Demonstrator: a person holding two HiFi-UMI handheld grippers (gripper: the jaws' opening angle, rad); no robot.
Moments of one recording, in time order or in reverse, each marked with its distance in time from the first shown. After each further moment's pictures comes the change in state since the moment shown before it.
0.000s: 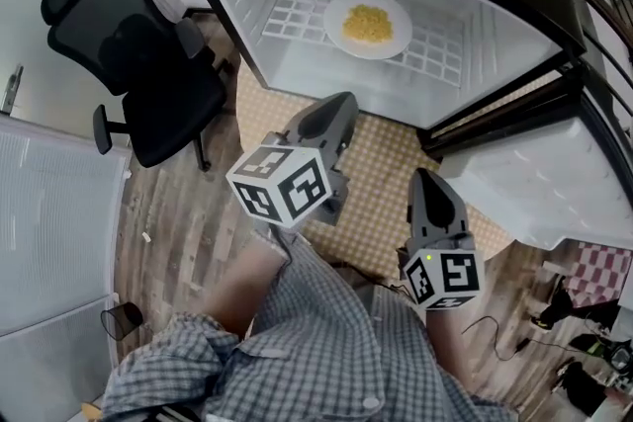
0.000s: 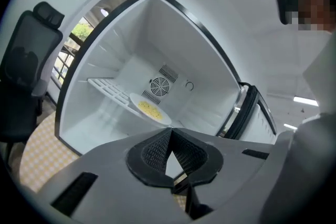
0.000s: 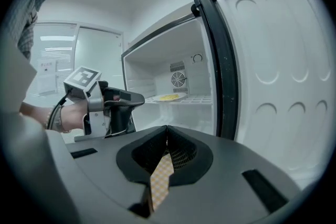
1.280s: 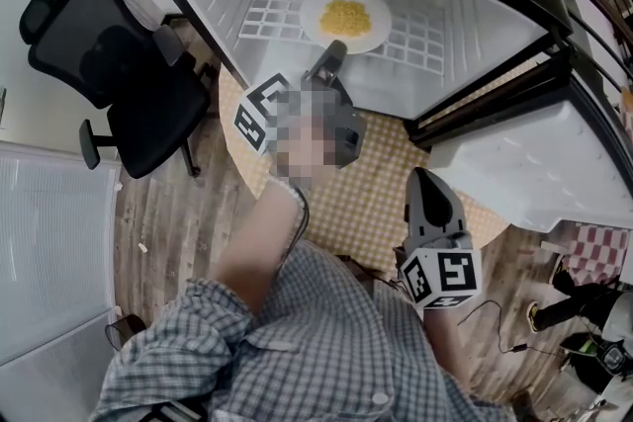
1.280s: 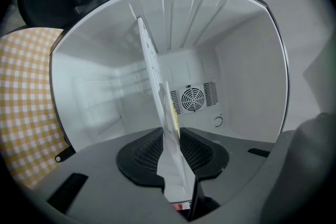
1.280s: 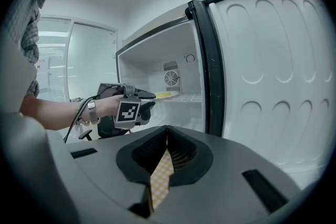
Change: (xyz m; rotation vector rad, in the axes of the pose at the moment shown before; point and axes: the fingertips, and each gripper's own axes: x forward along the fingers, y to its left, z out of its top) left arm 0.079 0.056 0.011 -0.729 -0.152 0.003; right arm -0.012 -0.012 -0.007 0.008 0.014 -0.081
